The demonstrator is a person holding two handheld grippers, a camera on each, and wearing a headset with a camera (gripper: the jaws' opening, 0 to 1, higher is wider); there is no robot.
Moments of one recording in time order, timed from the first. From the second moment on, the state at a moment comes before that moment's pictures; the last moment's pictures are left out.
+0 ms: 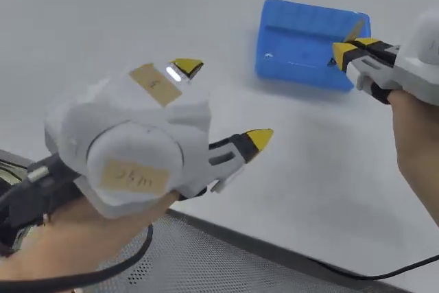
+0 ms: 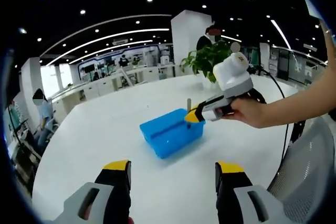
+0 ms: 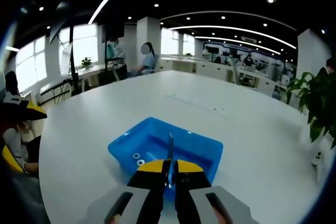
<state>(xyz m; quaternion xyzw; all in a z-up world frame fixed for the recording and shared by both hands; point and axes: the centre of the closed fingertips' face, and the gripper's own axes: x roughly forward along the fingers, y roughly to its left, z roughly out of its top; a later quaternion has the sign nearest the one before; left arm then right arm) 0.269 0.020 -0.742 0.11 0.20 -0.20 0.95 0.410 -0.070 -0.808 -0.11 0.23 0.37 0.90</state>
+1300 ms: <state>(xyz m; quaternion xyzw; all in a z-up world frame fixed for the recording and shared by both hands) 0.236 -0.074 -0.801 0.27 0.23 -0.54 0.77 0.246 -0.061 -0.830 -0.40 0.24 0.54 0.70</state>
